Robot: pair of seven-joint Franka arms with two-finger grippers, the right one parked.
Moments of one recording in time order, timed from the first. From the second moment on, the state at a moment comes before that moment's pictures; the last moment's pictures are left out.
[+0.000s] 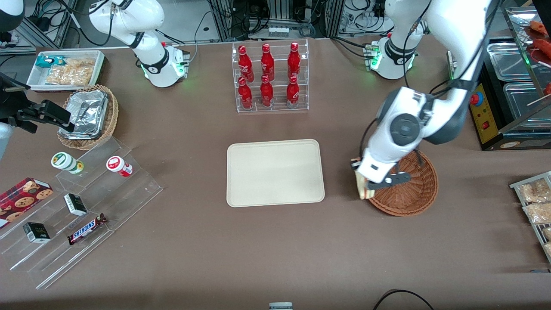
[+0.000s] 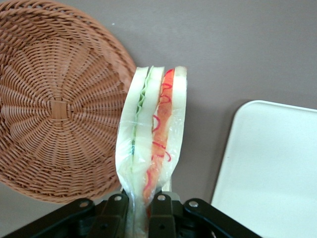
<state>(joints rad) -0.11 0.35 -0.37 -1.83 0.16 2.04 -0.76</state>
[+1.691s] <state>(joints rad) -0.56 0.89 -0.38 -1.24 0.20 2.01 -1.05</state>
